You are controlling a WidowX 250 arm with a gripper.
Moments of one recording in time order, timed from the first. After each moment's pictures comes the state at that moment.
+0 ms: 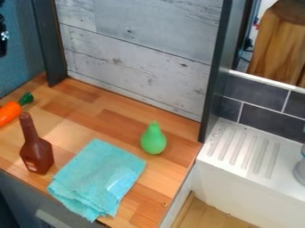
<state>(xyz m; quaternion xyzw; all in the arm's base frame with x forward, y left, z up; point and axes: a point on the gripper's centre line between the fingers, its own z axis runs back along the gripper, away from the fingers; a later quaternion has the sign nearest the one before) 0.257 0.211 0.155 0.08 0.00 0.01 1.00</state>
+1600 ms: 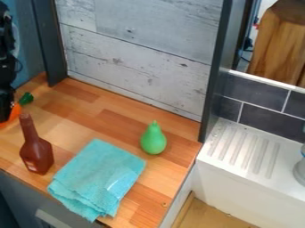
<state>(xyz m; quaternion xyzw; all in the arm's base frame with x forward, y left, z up) 0.250 0.244 0.027 0.05 0.17 0.04 0.98</state>
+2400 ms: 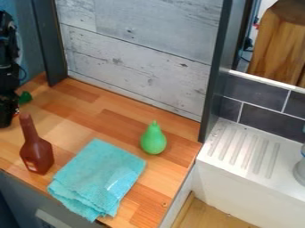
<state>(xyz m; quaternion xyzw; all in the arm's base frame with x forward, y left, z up) 0.256 0.249 0.007 0.05 0.17 0.05 0.98</state>
